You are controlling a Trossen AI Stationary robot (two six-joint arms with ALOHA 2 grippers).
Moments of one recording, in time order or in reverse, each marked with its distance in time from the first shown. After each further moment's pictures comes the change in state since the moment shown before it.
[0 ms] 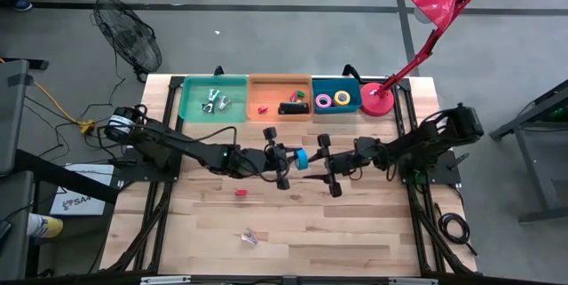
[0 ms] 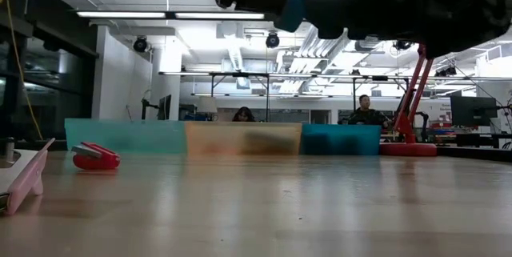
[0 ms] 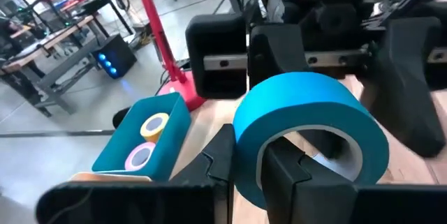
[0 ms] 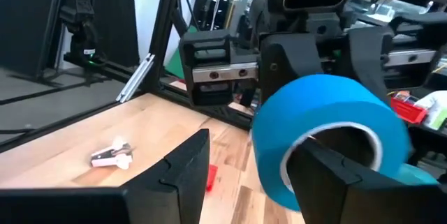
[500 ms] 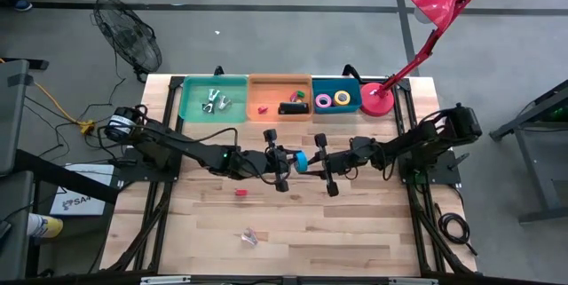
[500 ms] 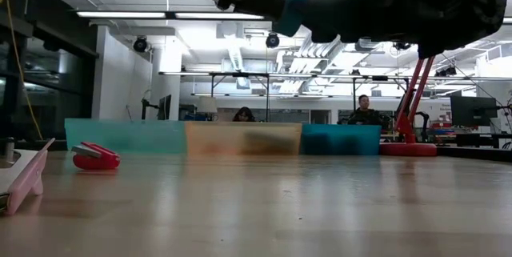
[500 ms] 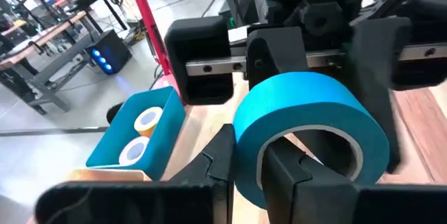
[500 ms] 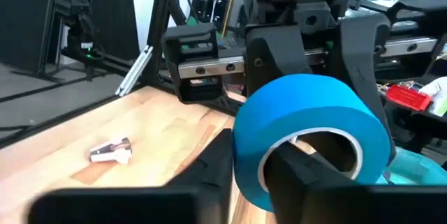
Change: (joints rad) left arm -0.001 0.002 0.000 -0.026 0.005 -0.006; right arm -0.001 0.020 0.042 -0.061 -0.013 0.024
